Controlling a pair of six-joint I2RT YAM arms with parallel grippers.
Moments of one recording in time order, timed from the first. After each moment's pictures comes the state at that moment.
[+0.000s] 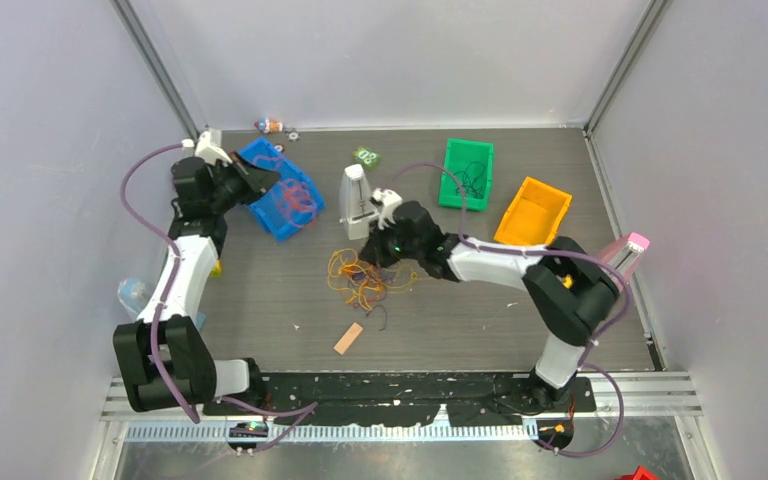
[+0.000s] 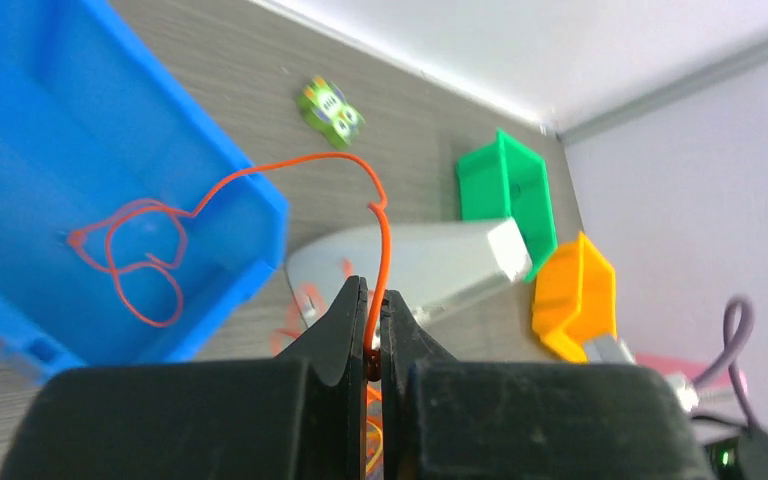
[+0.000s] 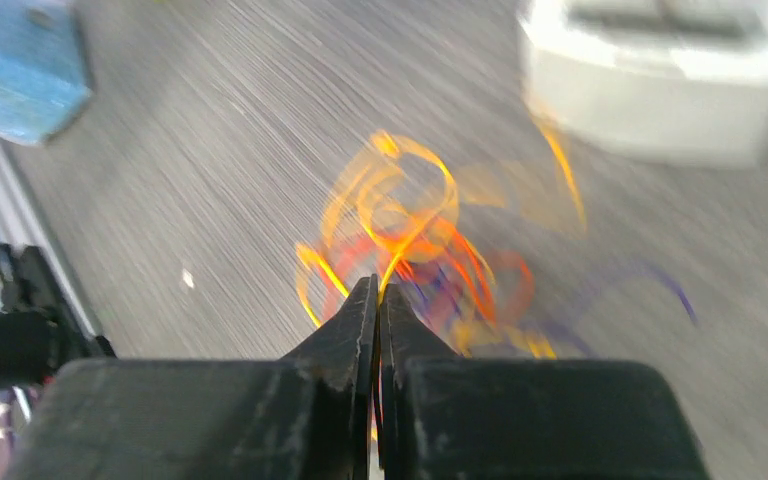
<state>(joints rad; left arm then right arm) 0.10 1.30 0.94 0.09 0.55 -0.59 0.80 1.79 1.07 0.22 -0.24 0.39</state>
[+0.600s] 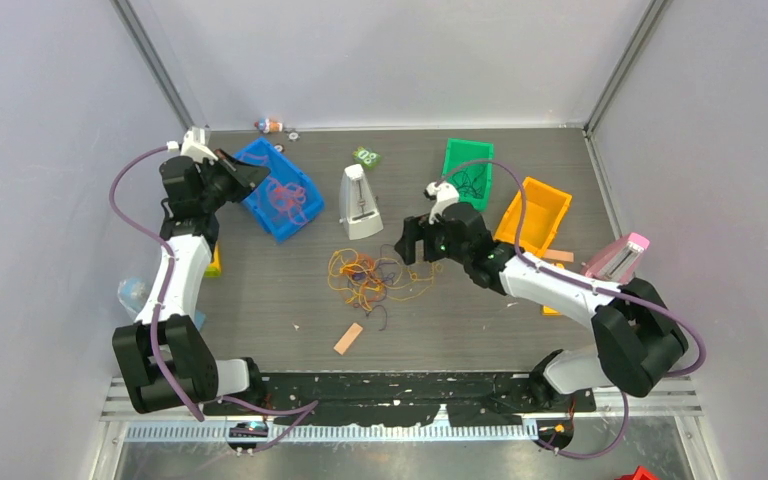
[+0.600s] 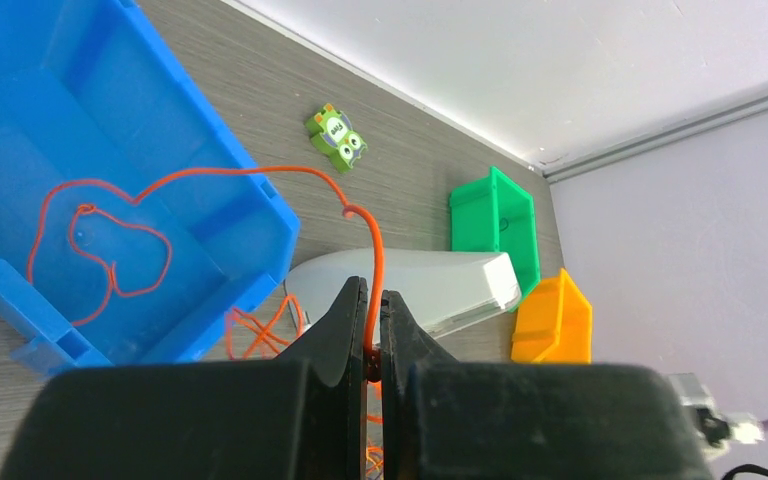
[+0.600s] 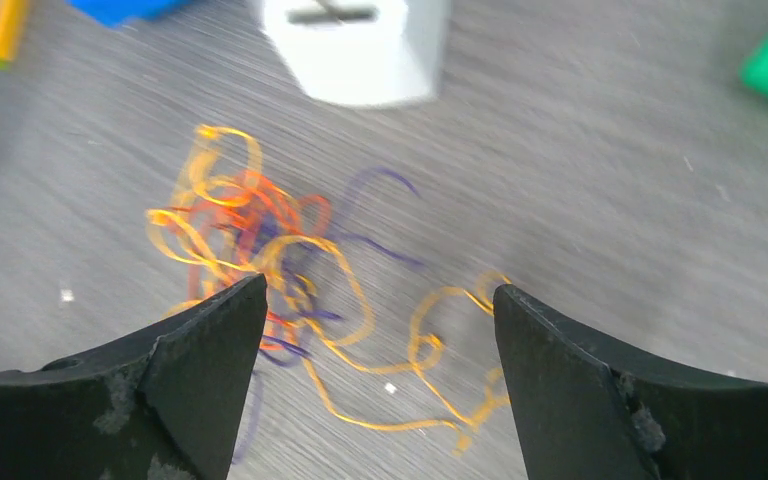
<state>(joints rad) 0.19 1.30 0.96 0.09 0.54 -0.68 0.65 1.38 0.75 0.10 0.00 0.35</state>
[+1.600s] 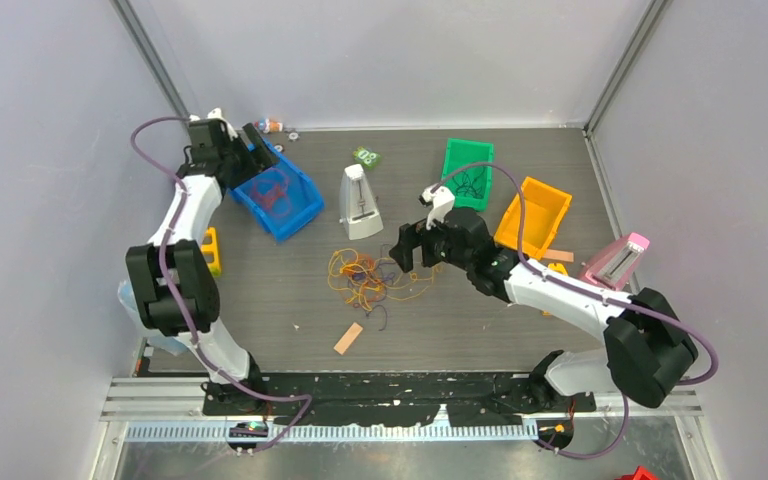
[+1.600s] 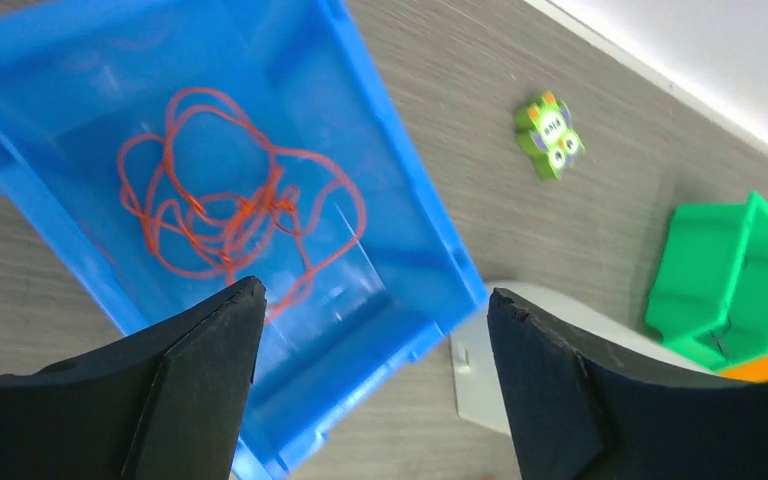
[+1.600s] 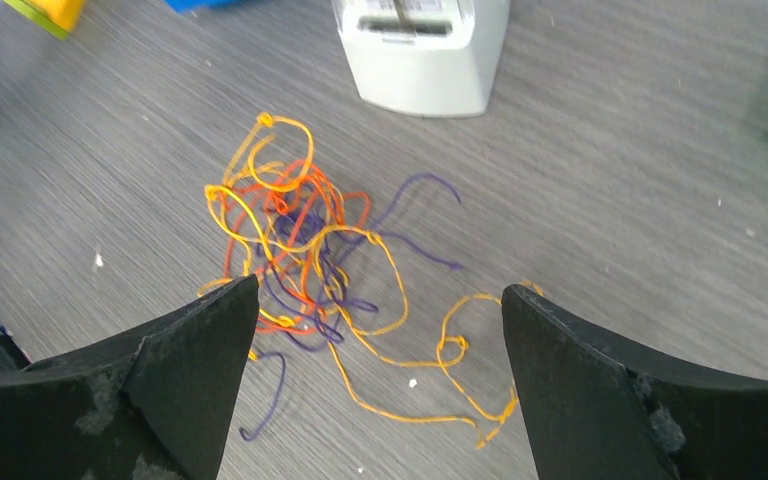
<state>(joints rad) 0.13 1.75 1.41 -0.29 0.24 -0.46 0.70 1.32 0.76 0.14 -0.06 0.27</state>
